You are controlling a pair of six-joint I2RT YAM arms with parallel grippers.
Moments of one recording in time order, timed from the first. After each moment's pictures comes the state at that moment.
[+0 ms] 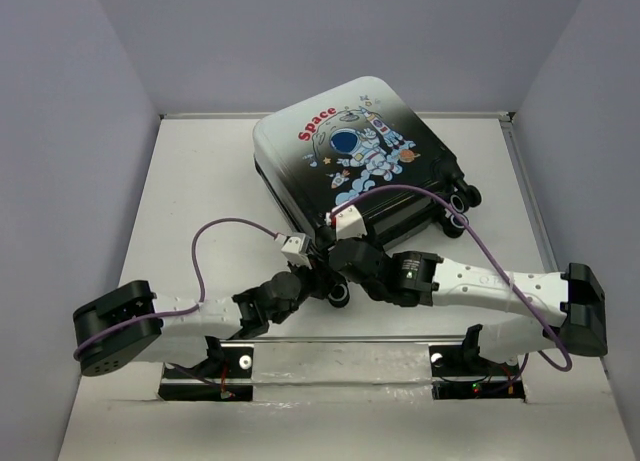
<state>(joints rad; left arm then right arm) -1.15 1.20 0.26 0.71 -0.42 -0.74 1.26 1.33 1.07 -0.50 0.67 0.38</state>
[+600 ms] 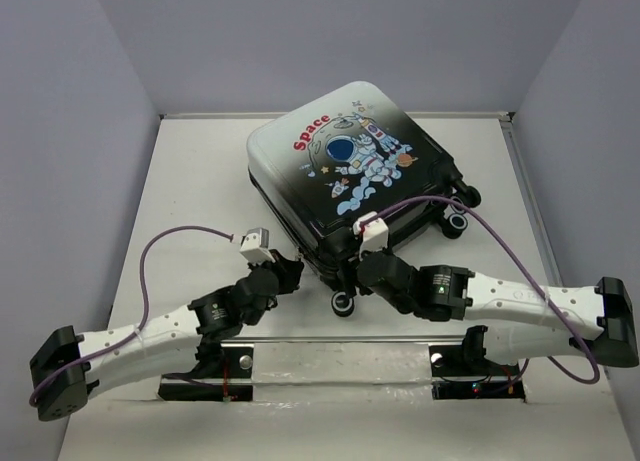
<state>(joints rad) -1.12 0.77 0.30 0.06 -0.63 -0.92 1.28 1.14 0.91 -0.44 0.64 0.51</state>
